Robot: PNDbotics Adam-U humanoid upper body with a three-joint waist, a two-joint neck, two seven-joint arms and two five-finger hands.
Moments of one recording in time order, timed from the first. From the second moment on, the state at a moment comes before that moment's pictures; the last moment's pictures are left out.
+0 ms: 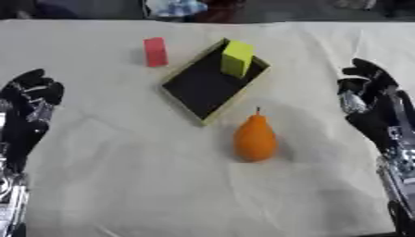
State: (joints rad) left arm -0.14 0.19 0.07 -1.86 -0.15 0.07 0.05; right arm -0.18 -0.26 -0.01 -1.73 0.09 -0.15 -0.07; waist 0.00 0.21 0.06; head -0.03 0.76
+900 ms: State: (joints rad) left arm -0.14 0.19 0.07 -1.86 -0.15 0.07 0.05; right arm -0.28 -0.53 0.21 -1.68 0.14 -0.18 0.28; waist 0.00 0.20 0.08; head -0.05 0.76
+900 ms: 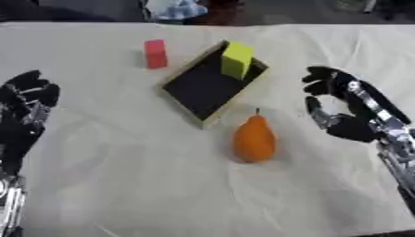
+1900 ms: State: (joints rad) left arm -0.14 0.19 0.06 -1.86 -0.15 0.07 0.04; right arm -0.38 -0.60 0.37 -1.61 0.38 -0.30 0.52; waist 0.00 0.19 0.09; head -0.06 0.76
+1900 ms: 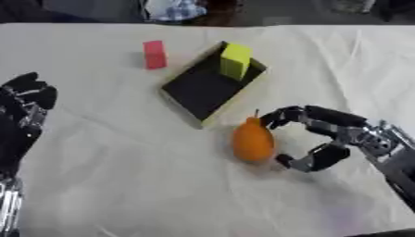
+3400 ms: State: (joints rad) left arm -0.14 0.19 0.06 -1.86 -0.15 0.07 0.03; right arm -0.50 -0.51 0.40 -1.48 0.70 -0.38 0.37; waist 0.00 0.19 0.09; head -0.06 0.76
